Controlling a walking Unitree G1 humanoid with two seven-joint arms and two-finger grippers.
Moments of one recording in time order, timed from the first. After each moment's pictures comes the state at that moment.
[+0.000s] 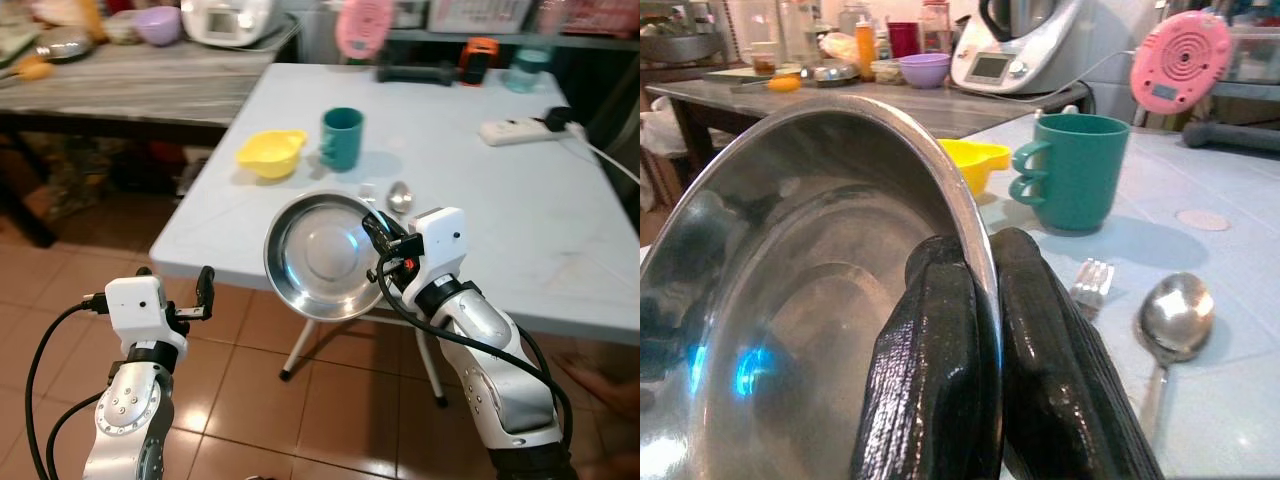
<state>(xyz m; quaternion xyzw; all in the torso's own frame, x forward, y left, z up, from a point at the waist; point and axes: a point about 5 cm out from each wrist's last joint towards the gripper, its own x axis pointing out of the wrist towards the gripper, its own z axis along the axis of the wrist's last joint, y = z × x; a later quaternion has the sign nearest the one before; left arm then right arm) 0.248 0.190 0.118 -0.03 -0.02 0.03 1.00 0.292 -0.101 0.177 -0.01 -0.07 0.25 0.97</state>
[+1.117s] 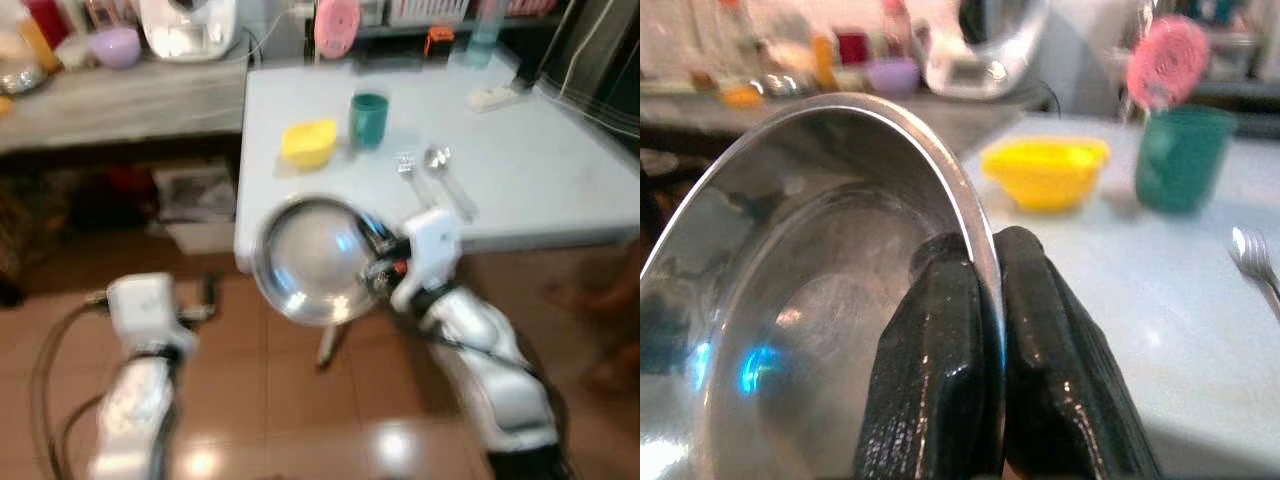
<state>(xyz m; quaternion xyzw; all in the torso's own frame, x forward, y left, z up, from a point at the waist) 0.250 0.177 0.114 -0.03 -0.01 0.01 1.00 0.292 -0.101 0.169 -0.01 -0.06 0.25 0.97</state>
